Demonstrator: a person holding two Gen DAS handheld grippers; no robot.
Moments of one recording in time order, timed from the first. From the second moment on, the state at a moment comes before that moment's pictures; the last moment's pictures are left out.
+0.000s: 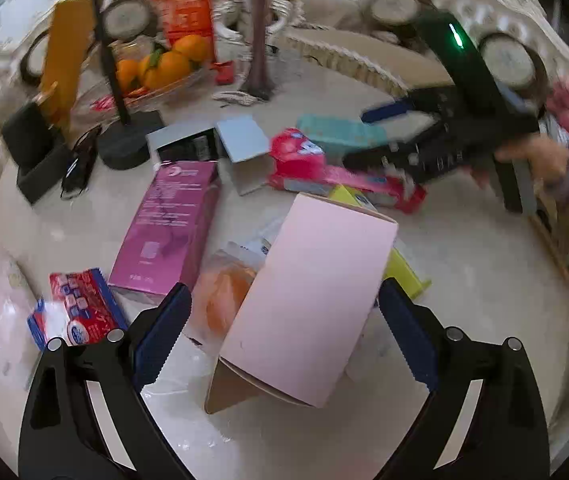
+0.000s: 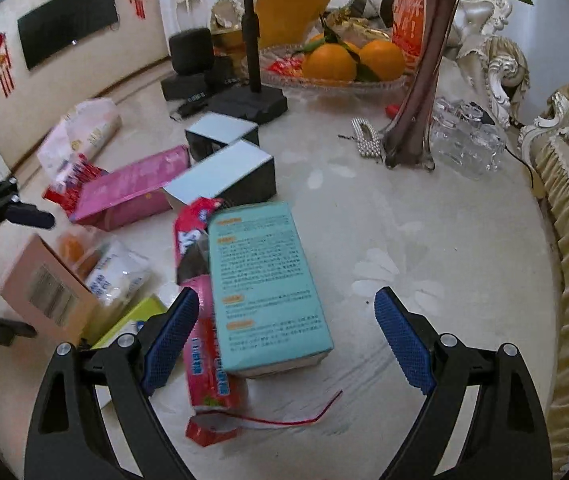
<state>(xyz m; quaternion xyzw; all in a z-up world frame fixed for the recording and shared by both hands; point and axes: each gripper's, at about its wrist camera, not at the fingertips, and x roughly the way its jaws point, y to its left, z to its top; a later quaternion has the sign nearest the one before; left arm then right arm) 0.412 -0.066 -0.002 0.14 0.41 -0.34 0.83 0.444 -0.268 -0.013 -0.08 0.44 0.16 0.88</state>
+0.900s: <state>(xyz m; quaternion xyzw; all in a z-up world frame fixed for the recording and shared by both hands) 0.298 -0.020 0.101 0.05 0.33 -0.26 0.91 0.311 -0.299 0.093 0.06 0.35 0.14 0.93</state>
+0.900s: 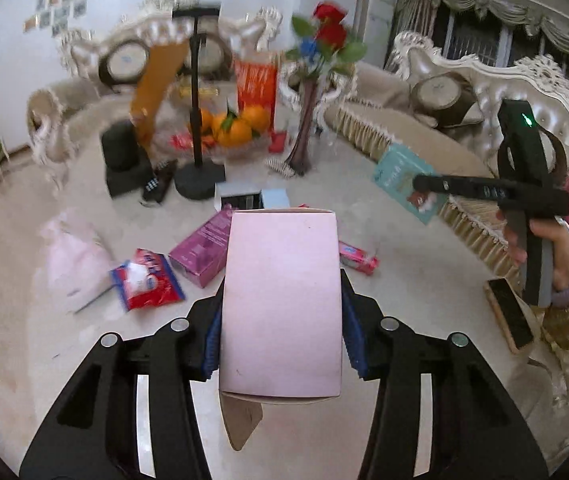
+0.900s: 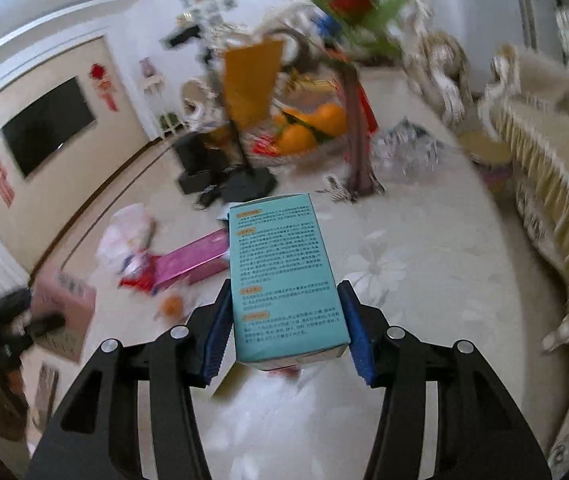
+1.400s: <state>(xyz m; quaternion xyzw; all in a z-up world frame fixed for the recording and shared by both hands) 0.011 -0.009 0.003 0.01 0.38 -0.28 0.88 0.011 -0.206 -0.006 0.03 0.40 0.23 0.89</state>
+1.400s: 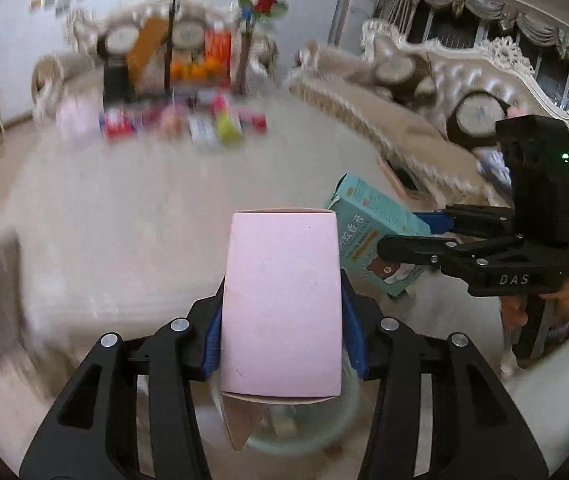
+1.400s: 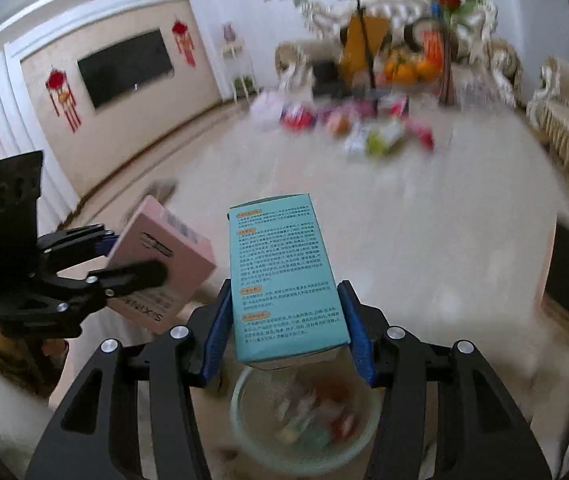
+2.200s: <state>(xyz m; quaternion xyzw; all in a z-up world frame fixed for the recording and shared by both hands) 0.027 -0.026 -0.144 -0.01 0.52 -0.22 0.83 0.013 -0.207 -0.143 0.02 0.56 0.11 0.82</state>
